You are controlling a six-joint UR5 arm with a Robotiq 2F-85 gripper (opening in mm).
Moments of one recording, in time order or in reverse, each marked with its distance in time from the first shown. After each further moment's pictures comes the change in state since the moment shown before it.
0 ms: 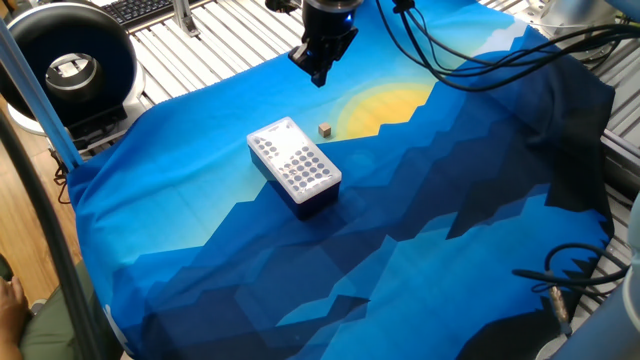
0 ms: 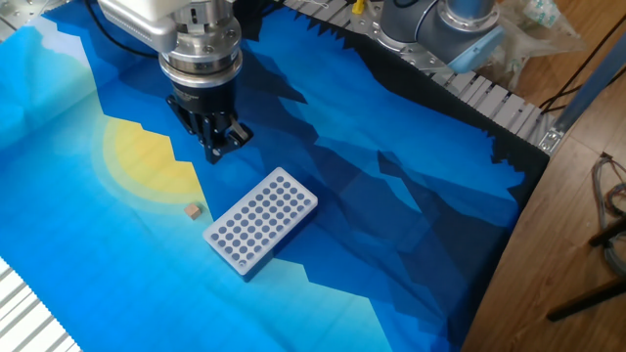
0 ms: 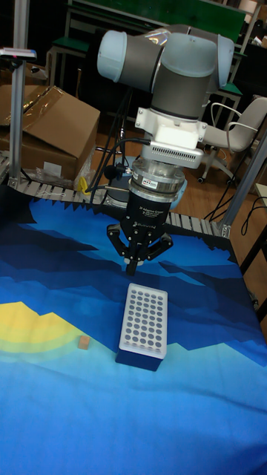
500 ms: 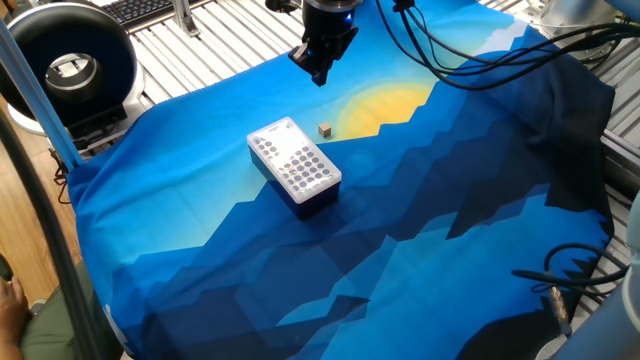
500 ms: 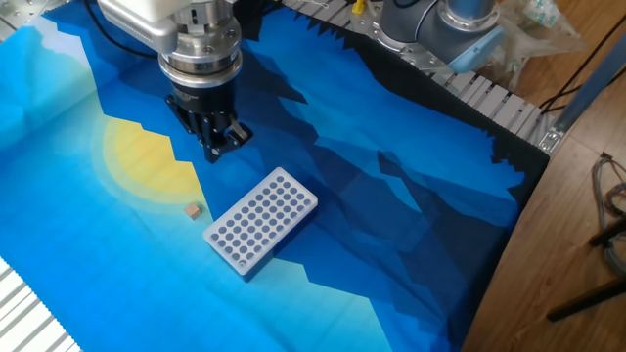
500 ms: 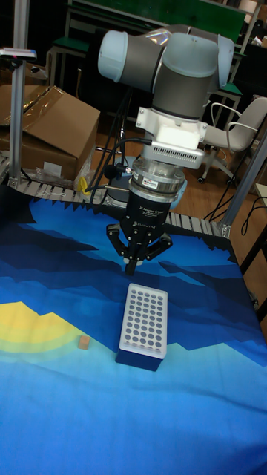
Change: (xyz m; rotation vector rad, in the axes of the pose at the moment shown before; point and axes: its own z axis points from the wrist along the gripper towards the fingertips) arm 0.000 -0.002 0.000 0.011 0.001 -0.012
